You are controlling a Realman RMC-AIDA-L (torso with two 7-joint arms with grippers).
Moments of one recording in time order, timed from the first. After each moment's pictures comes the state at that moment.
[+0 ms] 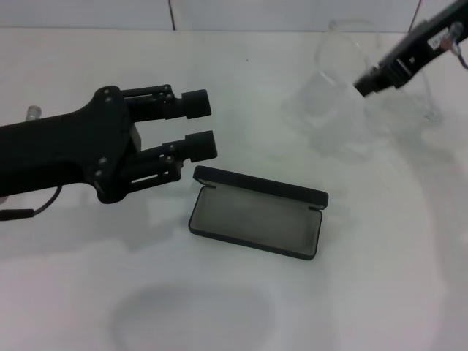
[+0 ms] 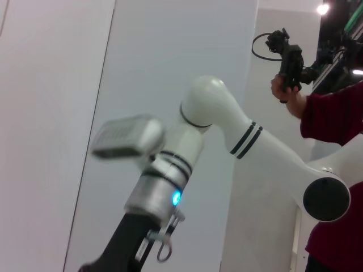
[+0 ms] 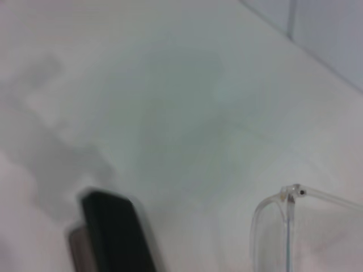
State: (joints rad) left arm -0.31 -2.08 1.00 0.99 1.41 1.89 -1.53; right arm 0.91 1.95 -1.15 -1.29 -2.43 -1.72 2.50
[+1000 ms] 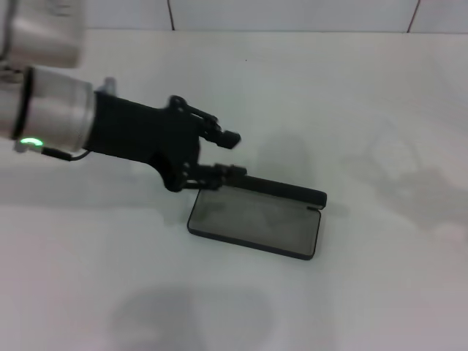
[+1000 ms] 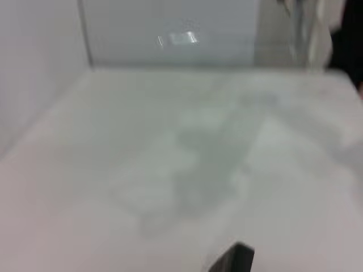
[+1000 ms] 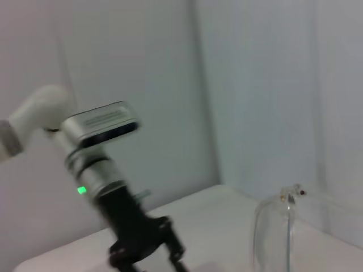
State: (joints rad) left arm -0.52 -2.09 1.15 1.29 2.03 1.66 -1.69; right arm 0.37 2.03 -0.40 -1.50 -1.78 -2.15 1.96
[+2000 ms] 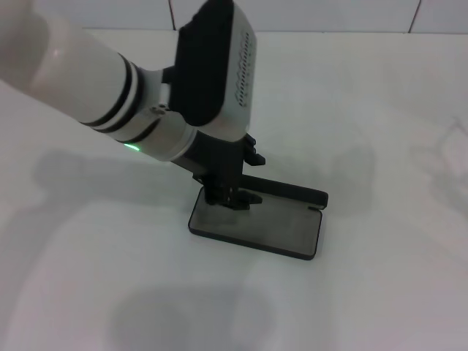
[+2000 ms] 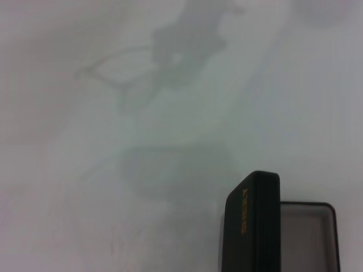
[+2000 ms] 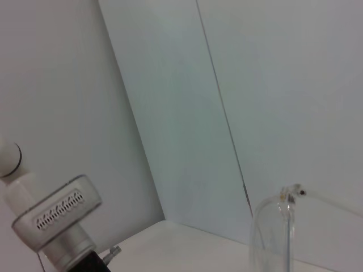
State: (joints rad) left arm -0.63 -2.09 1.60 1.35 2.36 1.40 -1.80; right arm 0.32 1.98 -0.18 -1.31 -1.82 -2.15 1.87
